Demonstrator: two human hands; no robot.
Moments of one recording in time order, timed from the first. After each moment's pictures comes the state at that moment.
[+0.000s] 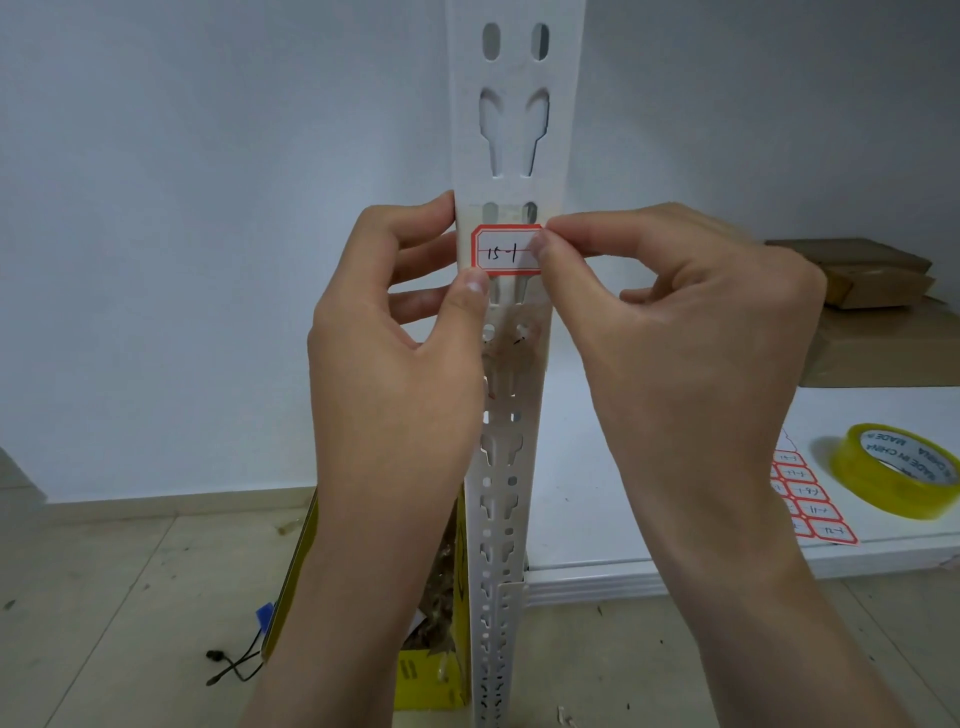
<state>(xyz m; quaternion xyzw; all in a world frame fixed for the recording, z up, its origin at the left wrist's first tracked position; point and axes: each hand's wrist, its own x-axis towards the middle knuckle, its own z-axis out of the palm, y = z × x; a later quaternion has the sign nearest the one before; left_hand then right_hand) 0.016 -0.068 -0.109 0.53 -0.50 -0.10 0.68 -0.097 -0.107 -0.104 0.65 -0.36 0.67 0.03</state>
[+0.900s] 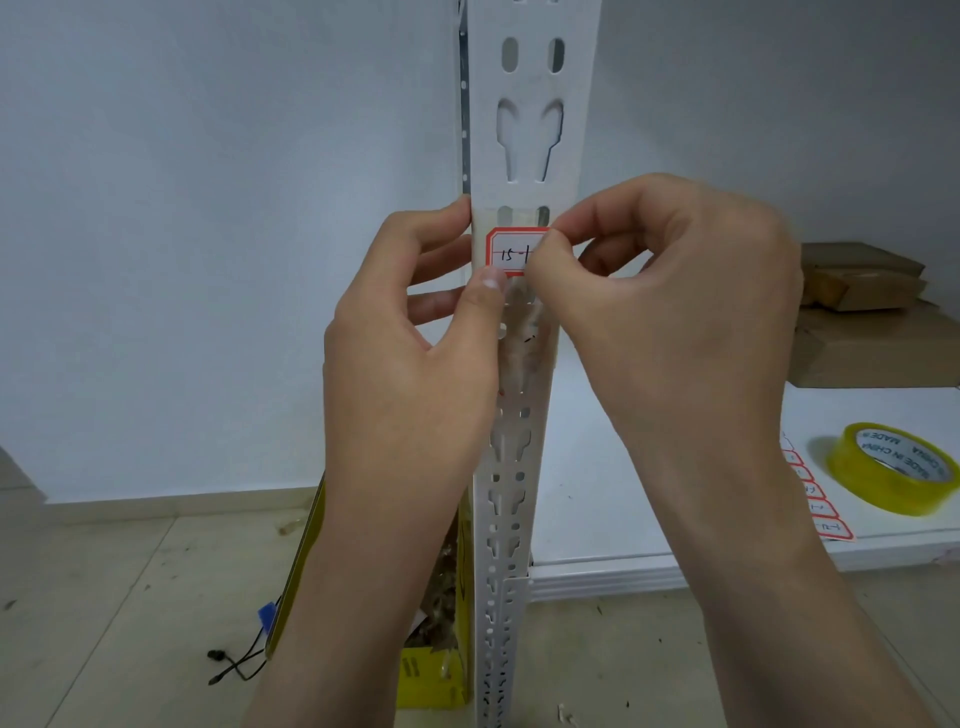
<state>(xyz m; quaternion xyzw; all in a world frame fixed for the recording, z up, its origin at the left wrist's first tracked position) 0.018 -0.061 -0.105 0.53 -0.51 -0.12 0.67 -0.089 -0.099 -0.086 0.66 -0.45 0.60 0.00</state>
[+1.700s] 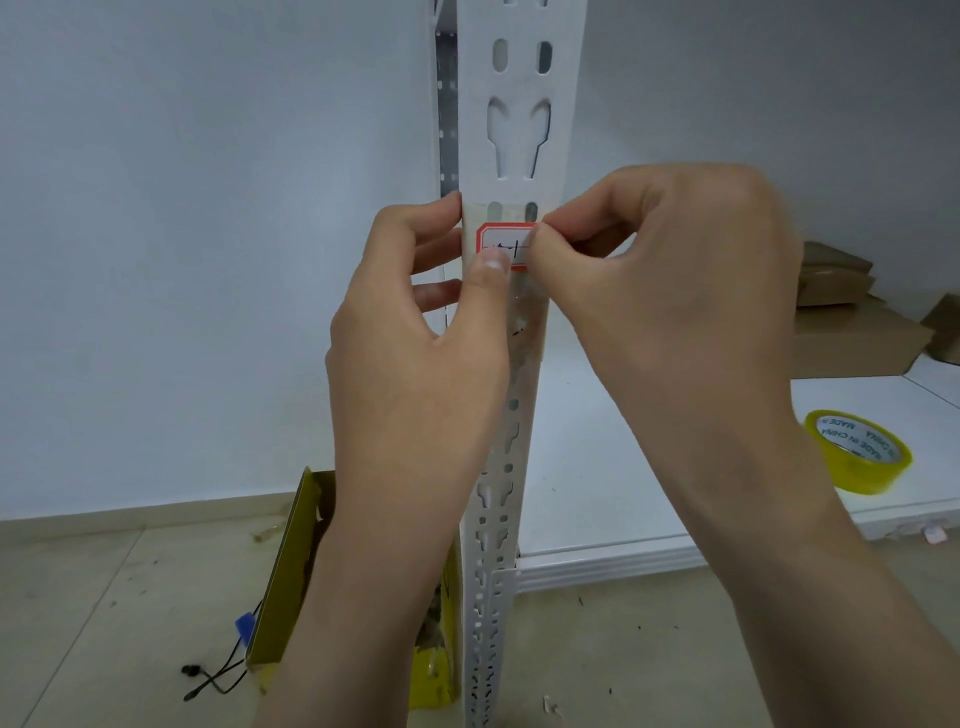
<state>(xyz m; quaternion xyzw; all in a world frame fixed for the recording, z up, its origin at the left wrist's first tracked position) 0.015 -0.060 -0.105 0.52 -0.51 -0.12 0.67 -0.092 -0.092 -0.072 0.68 -0.50 0.53 0.04</state>
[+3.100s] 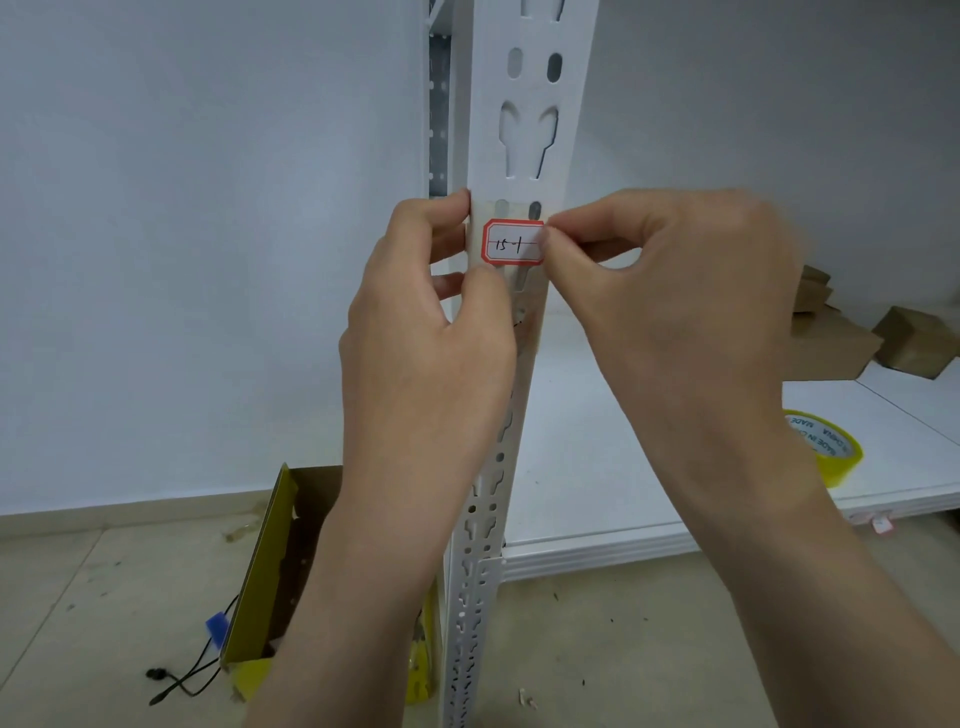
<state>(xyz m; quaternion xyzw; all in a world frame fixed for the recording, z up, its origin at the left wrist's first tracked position) 0.017 -0.051 -0.101 0.52 -0.53 -0.16 0.65 -0.095 -0.085 -0.078 0.67 -0.48 0.55 0.11</state>
